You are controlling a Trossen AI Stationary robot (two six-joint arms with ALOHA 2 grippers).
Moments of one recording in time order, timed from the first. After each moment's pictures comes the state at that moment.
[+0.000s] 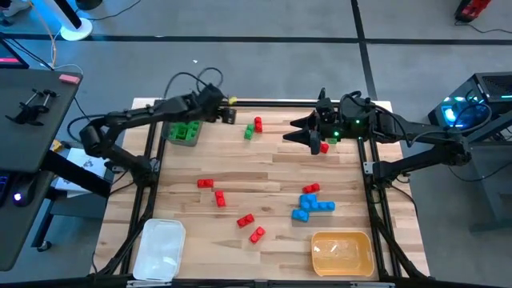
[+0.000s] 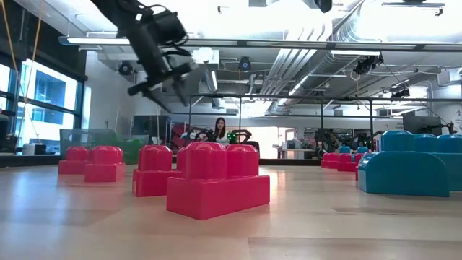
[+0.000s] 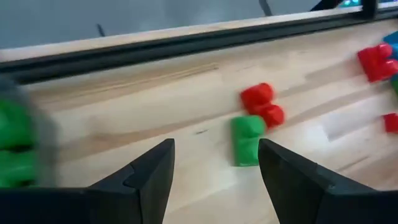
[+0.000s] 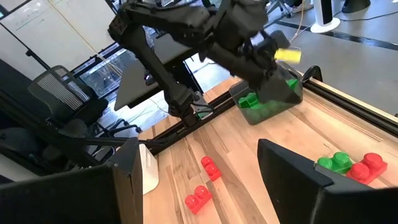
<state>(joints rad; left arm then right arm) 0.55 1.47 1.07 -0.50 -0.20 -0.68 -0.10 1.13 1.23 -0.37 0.05 0.50</state>
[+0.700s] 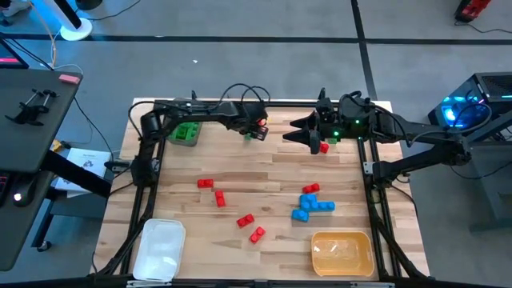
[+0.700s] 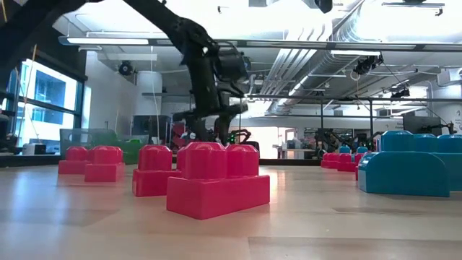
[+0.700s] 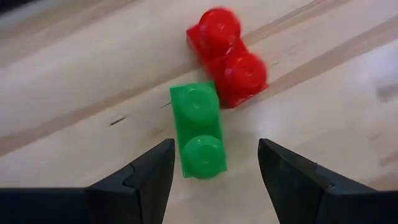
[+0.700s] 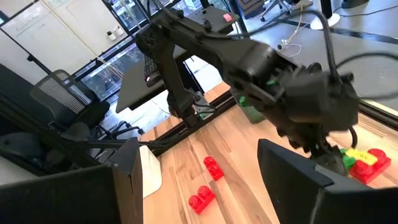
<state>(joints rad) 0.40 2.06 1.54 -0.73 -0.22 -0.70 -0.10 1.13 1.23 -0.37 0.05 0.53</state>
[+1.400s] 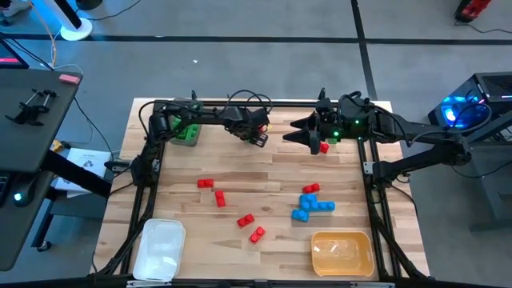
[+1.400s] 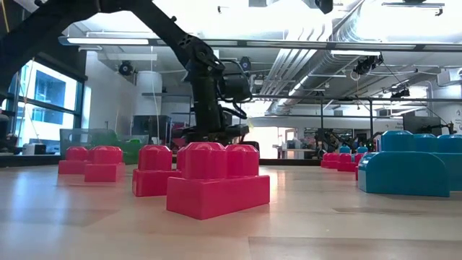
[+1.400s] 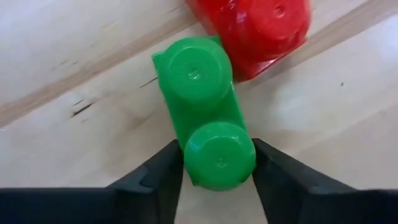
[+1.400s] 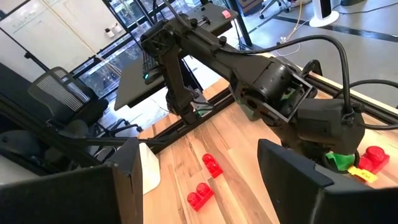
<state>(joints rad) 0.40 2.16 1.53 -0.70 -0.18 -0.65 -0.10 1.13 1.23 -0.38 0.05 0.53</state>
